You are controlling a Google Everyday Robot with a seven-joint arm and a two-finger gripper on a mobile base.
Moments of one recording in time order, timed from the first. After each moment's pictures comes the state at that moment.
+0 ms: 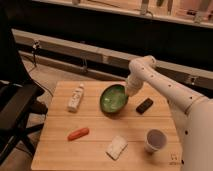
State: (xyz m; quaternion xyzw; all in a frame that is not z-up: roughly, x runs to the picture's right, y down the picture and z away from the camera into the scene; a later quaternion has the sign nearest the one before) arm 0.172 0.041 0.876 -0.16 -0.24 -0.67 0.69
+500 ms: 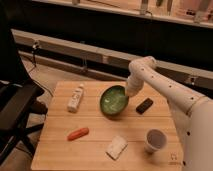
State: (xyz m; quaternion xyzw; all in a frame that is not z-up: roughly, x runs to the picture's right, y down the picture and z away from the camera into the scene) arm 0.154 0.044 0.873 -0.16 -0.24 -0.68 0.67
